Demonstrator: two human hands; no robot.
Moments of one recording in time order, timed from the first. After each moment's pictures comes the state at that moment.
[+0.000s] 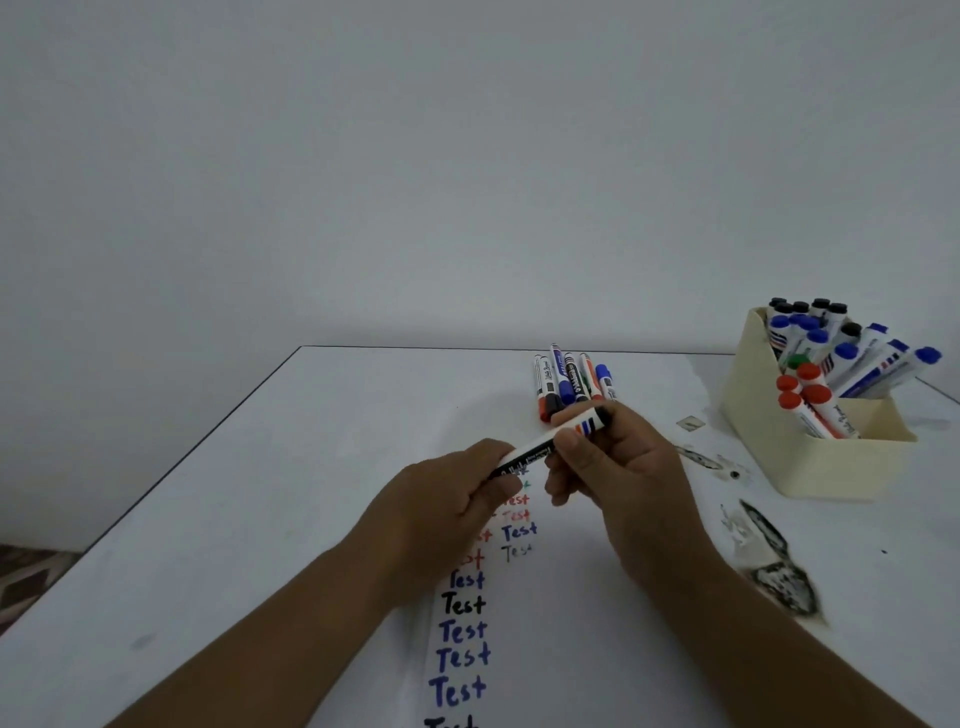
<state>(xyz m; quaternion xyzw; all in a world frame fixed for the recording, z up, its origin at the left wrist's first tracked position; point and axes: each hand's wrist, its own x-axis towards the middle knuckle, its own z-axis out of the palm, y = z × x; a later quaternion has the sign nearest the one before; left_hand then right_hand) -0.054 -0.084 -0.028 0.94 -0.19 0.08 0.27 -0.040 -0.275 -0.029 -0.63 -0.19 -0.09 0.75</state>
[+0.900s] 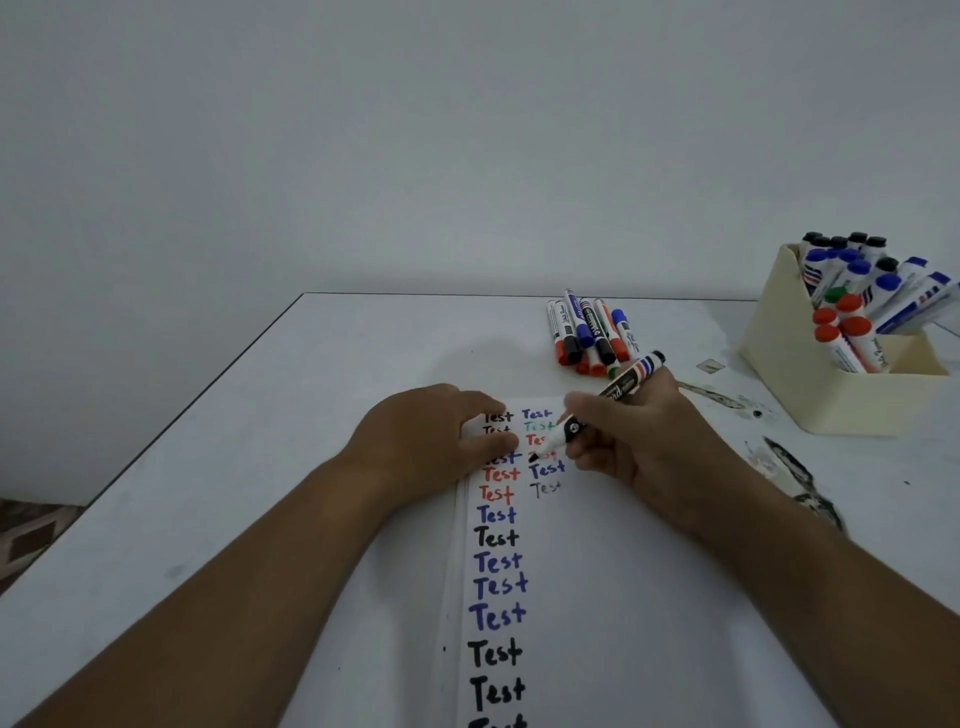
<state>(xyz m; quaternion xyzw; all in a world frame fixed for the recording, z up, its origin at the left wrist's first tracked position) -0.025 -0.047 -0.039 0.98 -0.13 0.06 0.15 -0.040 -0.274 -0.027 -0.62 -0.04 0.07 0.78</state>
